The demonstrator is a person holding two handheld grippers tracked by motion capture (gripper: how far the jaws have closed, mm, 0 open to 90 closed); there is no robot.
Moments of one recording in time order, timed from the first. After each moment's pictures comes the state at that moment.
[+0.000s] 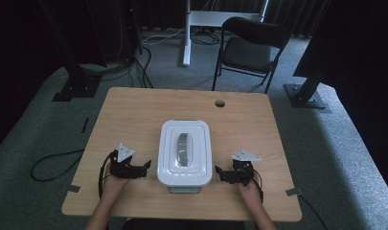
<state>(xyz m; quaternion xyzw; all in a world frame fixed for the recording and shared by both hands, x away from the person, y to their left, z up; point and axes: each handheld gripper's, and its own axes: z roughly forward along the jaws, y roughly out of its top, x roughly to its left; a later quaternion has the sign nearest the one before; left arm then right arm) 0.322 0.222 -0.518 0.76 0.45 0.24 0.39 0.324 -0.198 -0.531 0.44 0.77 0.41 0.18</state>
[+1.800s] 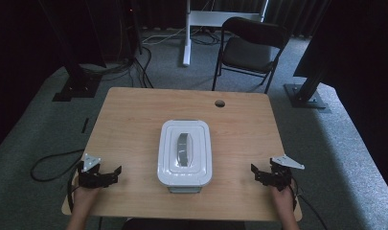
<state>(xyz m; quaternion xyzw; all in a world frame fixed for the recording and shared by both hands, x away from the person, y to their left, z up) 0.292 0.310 -0.531 0.71 0.54 0.26 0.36 0.299 -0.308 -0.522 0.53 0.70 0.40 0.24</state>
